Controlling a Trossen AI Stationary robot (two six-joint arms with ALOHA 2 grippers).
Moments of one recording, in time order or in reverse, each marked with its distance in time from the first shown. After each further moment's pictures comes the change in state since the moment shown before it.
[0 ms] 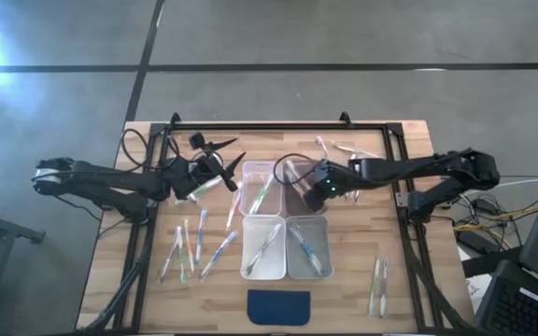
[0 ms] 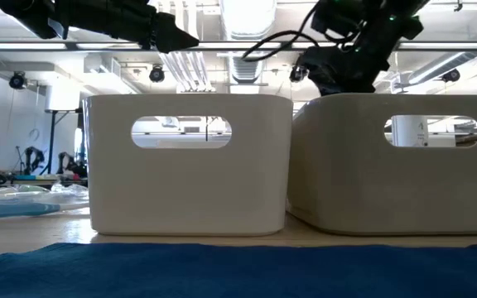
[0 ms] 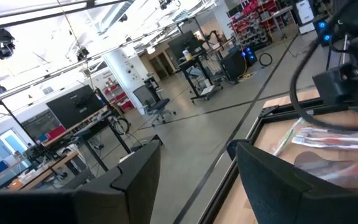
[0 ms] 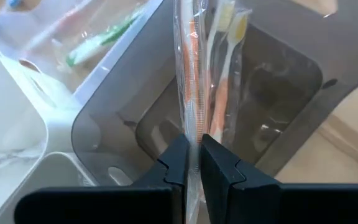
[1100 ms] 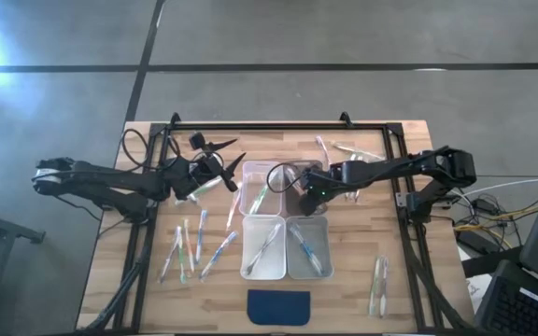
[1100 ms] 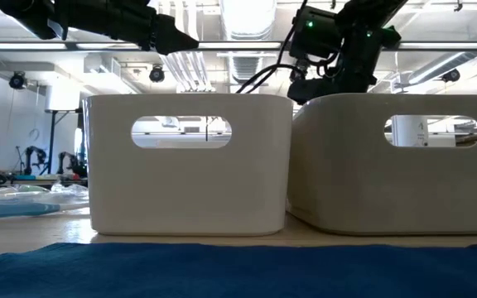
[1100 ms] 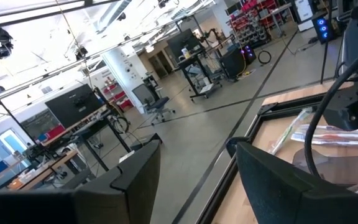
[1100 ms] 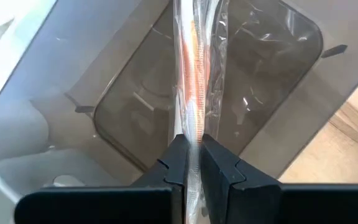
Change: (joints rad) left arm 0.000 0.000 -0.003 -0.007 0.000 0.000; right arm 0.008 0.188 0.101 -0.127 0.018 0.026
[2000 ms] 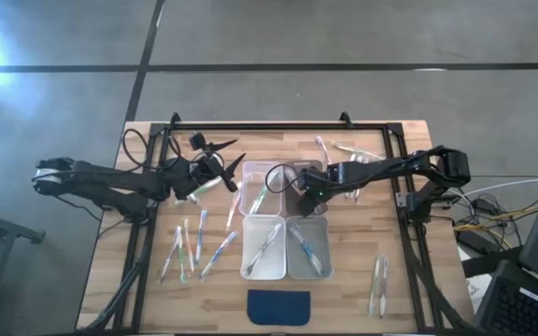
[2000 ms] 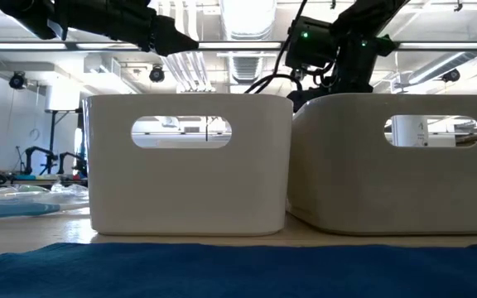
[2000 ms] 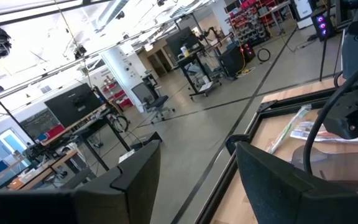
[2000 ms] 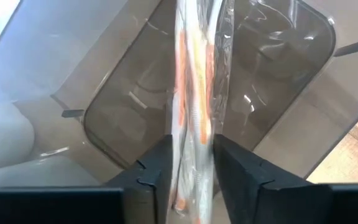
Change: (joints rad) left arm 0.000 0.000 0.000 -0.011 0.000 0.000; right arm -0.009 0.048 -0.001 0.029 -0.009 -0.005
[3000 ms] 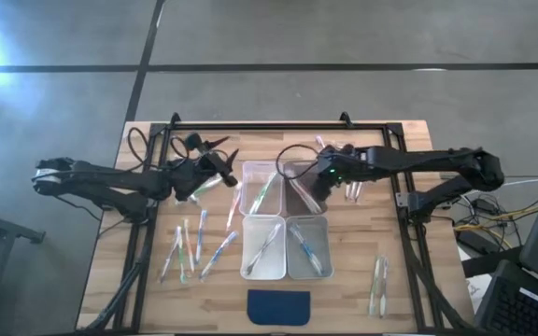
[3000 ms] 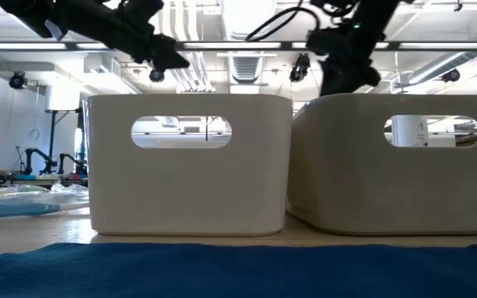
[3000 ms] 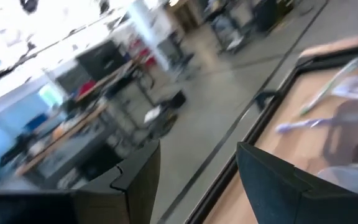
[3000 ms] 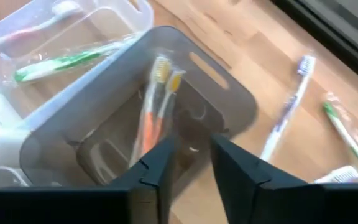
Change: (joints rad) left arm 0.009 0.000 0.019 -0.165 -0.206 -0.084; right arm -0.025 -0.303 0.073 -0.189 0.220 -0.245
